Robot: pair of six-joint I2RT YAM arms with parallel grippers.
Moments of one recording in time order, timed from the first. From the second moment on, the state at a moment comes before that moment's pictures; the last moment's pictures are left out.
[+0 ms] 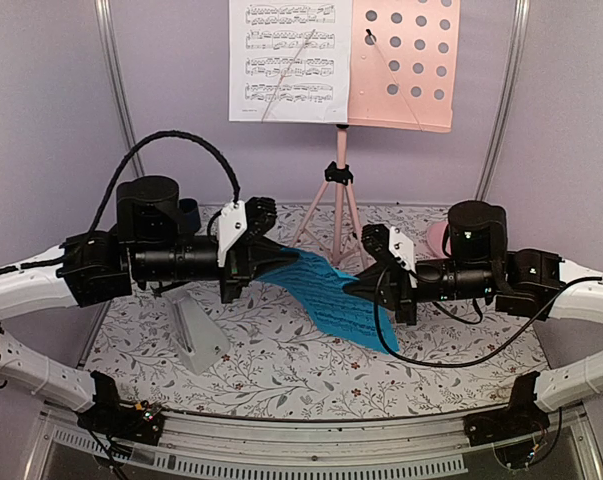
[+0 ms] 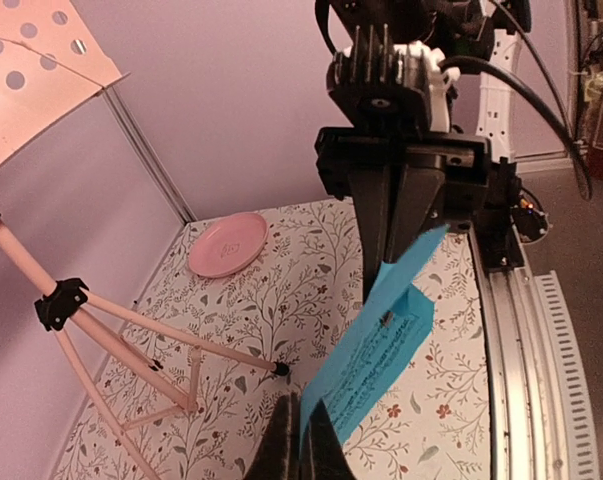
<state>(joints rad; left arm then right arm) -1.10 1.14 1.07 -0.15 0.16 0.37 1.06 1.10 0.94 -0.17 -0.27 -0.25</state>
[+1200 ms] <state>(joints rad) -0.93 1.32 1.31 -0.27 0.79 -0.05 1.03 1.08 0.94 -0.11 -0.47 -0.11</state>
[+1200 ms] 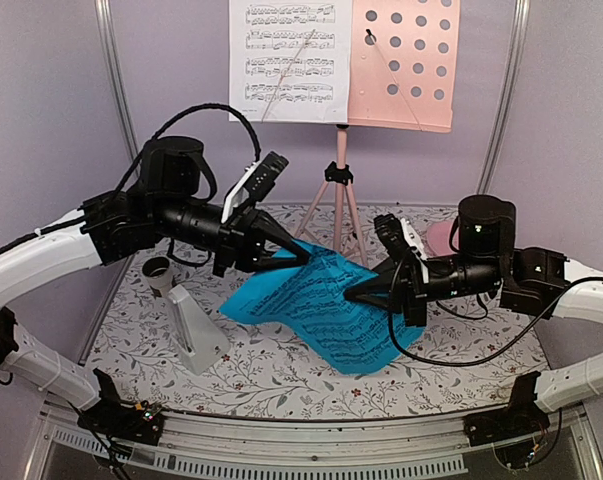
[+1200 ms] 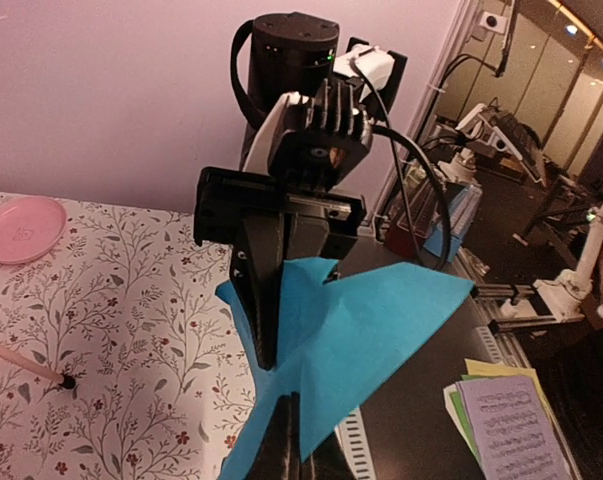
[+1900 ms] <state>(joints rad) -0.93 1.34 1.31 -0.27 0.93 -0.11 1.03 1.05 0.95 -0.16 -0.58 -0.11</state>
